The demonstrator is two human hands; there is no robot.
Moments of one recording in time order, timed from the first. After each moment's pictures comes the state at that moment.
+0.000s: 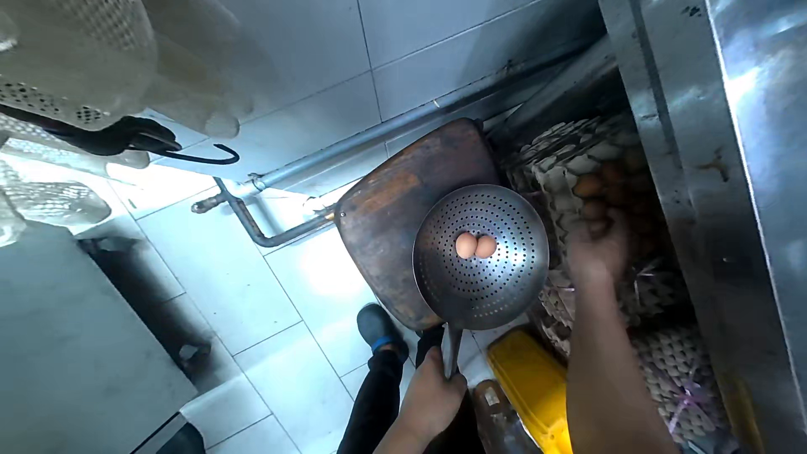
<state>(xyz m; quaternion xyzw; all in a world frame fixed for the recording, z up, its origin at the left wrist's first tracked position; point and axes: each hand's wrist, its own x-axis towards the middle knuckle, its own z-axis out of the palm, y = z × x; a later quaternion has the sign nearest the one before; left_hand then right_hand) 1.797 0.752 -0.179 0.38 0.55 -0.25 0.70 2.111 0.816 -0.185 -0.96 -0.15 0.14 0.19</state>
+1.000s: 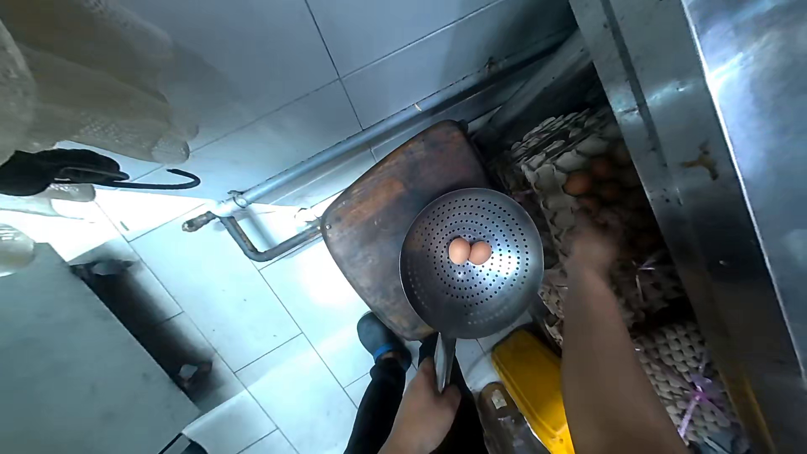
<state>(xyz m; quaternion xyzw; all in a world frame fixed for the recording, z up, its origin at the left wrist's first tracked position) 1.794 0.750 -0.185 0.37 0.56 -0.24 0.70 2.151 0.815 -0.235 -0.92 -0.03 0.11 0.38</state>
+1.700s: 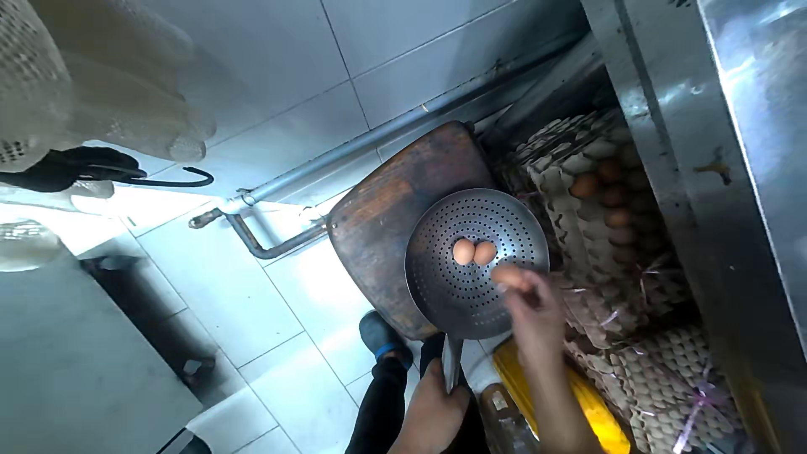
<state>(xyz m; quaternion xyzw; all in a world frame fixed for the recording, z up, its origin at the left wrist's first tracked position) 1.799 0.746 -0.181 0.34 0.56 -0.22 0.72 2.003 0.748 -0.193 -0.88 -0.13 0.30 0.35</state>
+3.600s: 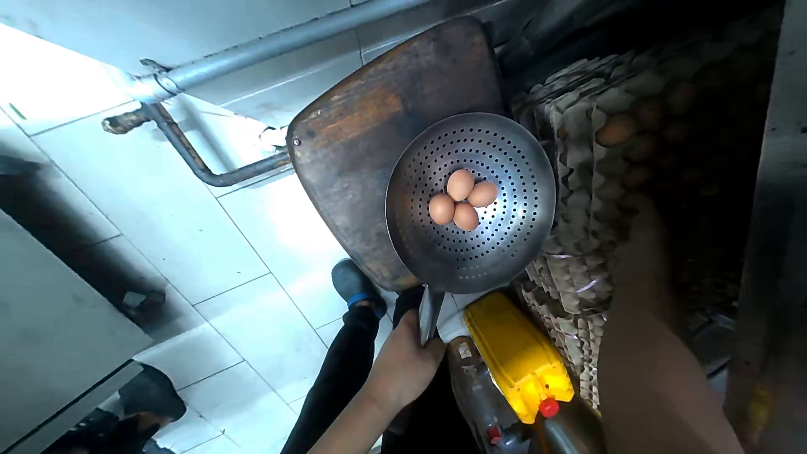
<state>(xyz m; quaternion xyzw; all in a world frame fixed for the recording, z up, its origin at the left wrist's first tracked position) 1.803 0.751 -0.184 0.35 0.56 -0.25 0.71 2.141 0.793 -0.172 -0.93 0.06 0.23 0.27</state>
